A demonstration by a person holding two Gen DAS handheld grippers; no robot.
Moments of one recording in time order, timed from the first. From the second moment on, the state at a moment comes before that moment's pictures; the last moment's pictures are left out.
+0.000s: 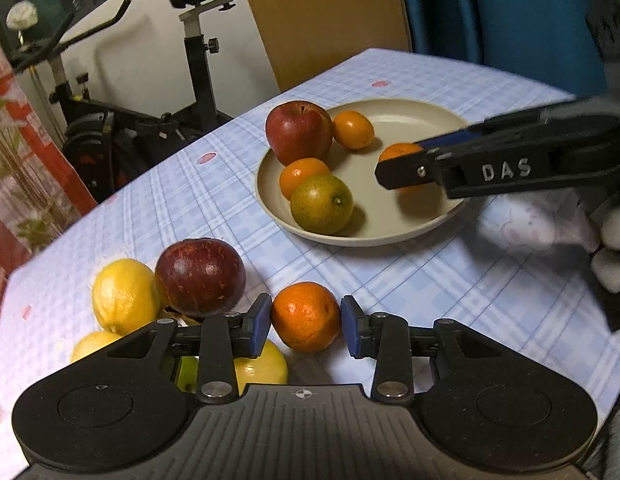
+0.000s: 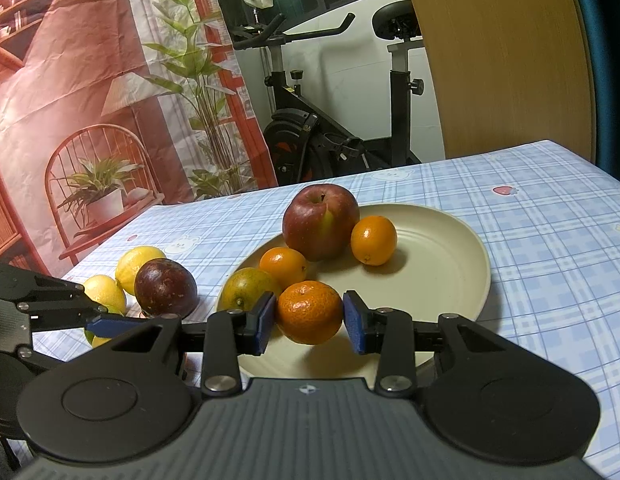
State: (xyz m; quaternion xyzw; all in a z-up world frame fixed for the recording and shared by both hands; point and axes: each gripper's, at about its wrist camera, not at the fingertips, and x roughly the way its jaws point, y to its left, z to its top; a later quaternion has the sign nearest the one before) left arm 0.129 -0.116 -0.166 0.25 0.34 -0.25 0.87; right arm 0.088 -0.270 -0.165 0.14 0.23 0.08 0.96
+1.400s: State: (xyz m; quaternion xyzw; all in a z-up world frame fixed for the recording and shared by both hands) left arm 0.192 -0.219 -0.165 0.24 0.27 -0.30 0.88; right arm 0.149 -0.332 -0.165 0.07 0.23 0.04 0.97
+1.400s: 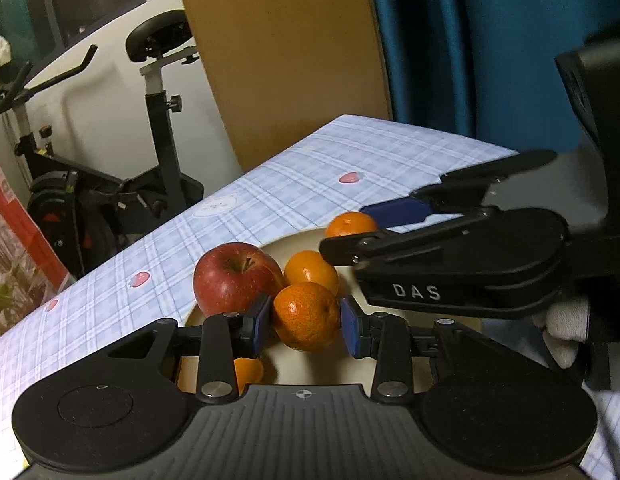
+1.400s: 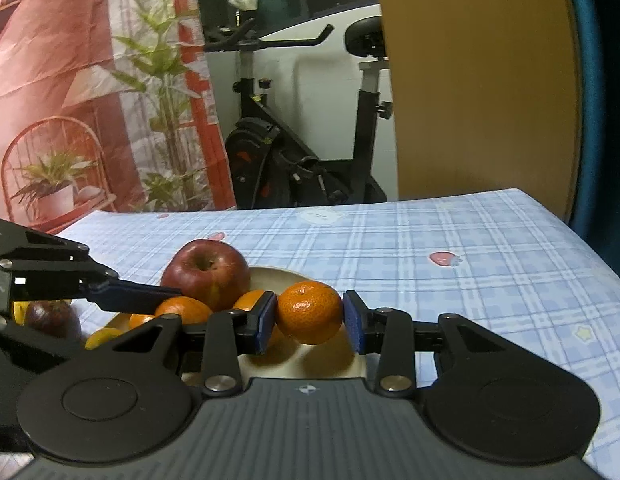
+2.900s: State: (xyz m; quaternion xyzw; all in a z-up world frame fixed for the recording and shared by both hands) left arm 0.184 -0.109 -0.116 0.03 0.29 -0.22 0.93; right arm 0.103 -0.321 -0.162 0.10 0.18 0.00 0.98
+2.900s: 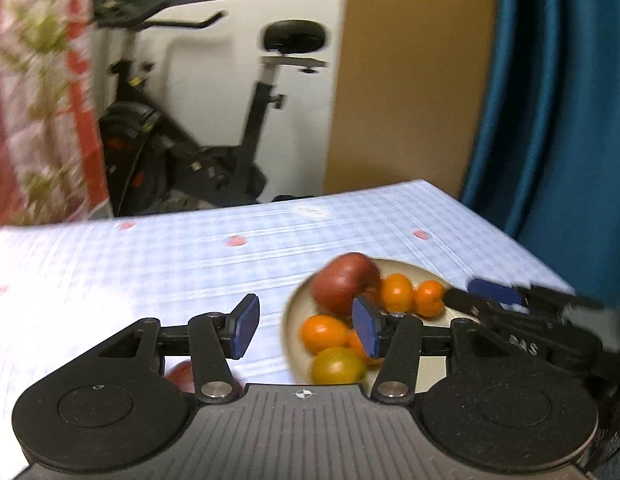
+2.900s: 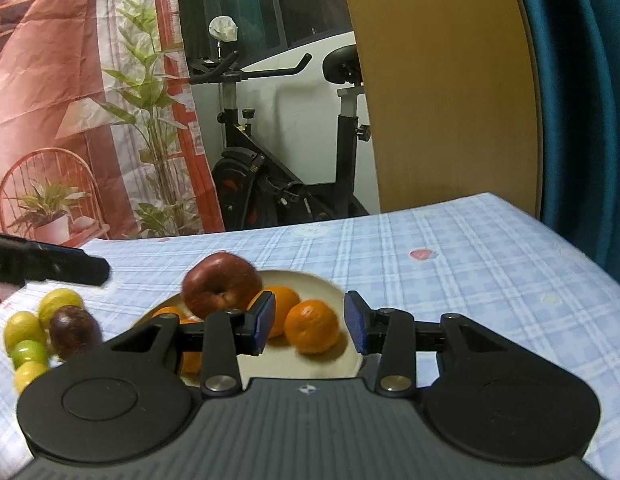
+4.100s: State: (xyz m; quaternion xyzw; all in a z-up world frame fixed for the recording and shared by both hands) left arm 0.156 0.066 -0.118 -0.10 0.30 -0.09 0.94; right arm 0.122 -0.169 -0.138 0.01 0.26 0.17 0.95
